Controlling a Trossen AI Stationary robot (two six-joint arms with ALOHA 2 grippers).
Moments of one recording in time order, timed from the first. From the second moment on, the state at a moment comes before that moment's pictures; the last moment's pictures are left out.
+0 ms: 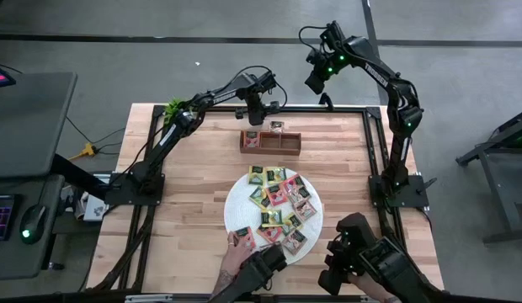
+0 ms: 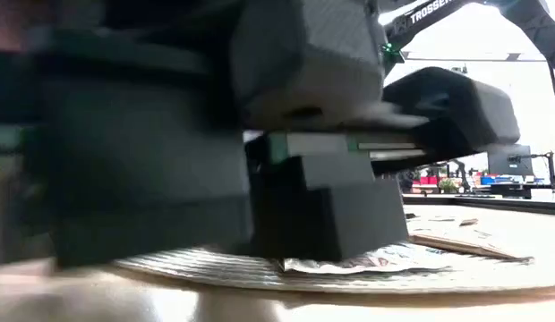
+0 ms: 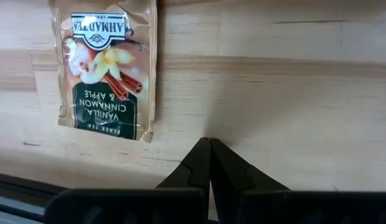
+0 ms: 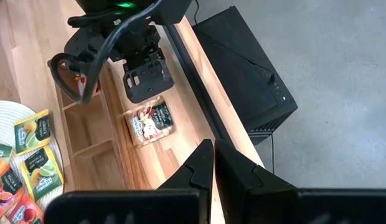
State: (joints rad) left arm 0.67 2.56 2.33 -1.11 0.22 2.23; right arm -1.03 1.97 1.95 -1.06 -0.48 -0.43
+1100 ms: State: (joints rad) left arm 0.95 2.32 2.35 -1.27 0.82 1.04; right arm -0.82 2.23 1.95 -1.03 -0.39 -0.27
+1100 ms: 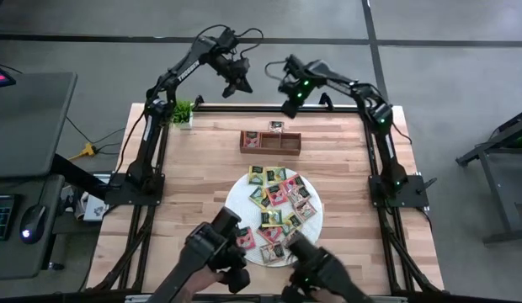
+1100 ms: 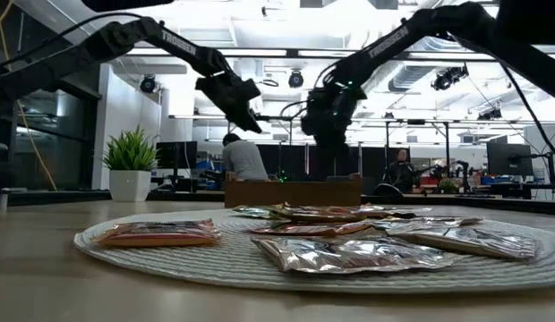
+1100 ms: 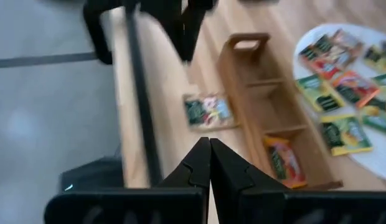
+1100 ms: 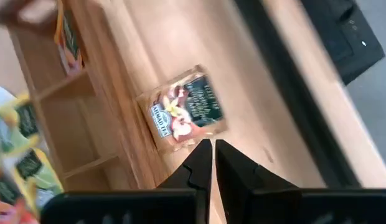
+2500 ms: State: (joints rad) left arm 1.08 2.34 2.35 -1.09 1.04 0.92; right arm -0.70 2.38 2.00 -0.99 -0.27 -0.48
